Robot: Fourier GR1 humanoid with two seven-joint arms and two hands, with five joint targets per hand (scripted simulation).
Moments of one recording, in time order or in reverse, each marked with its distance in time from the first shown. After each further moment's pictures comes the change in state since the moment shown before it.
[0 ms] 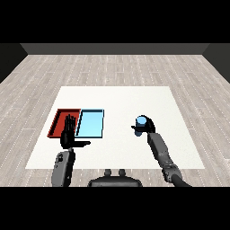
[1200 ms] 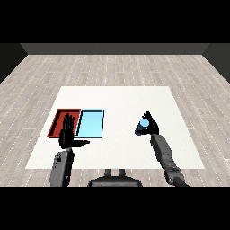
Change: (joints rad) left arm 0.000 0.012 0.009 -0.027 0.003 0.004 0.042; right arm 0.047 -0.025 -0.042 -0.035 -0.091 0.189 -0.043
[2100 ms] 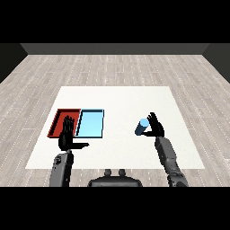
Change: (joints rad) left arm 0.038 -0.002 -0.004 -0.004 0.003 -0.022 -0.024; right arm 0.087 -0.031 -0.022 -0.106 -0.019 0.019 0.031
